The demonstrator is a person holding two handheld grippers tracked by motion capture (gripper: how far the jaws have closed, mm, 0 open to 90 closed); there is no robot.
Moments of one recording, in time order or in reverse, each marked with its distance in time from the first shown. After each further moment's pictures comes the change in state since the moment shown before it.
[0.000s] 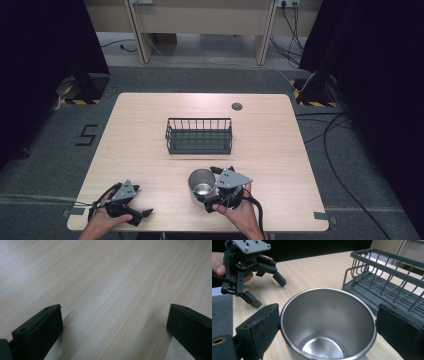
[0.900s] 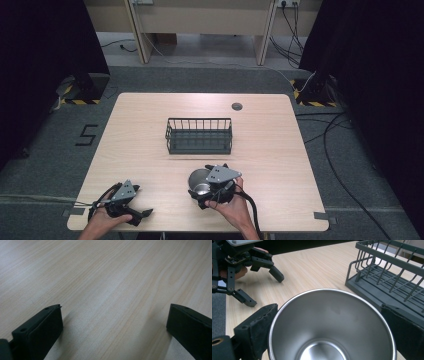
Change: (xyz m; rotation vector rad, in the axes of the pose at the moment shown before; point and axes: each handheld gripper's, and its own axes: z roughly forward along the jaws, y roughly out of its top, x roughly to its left) left arm 0.000 0.000 0.000 0.000 0.000 0.000; right arm -0.001 0.006 0.022 0.067 0.009 0.011
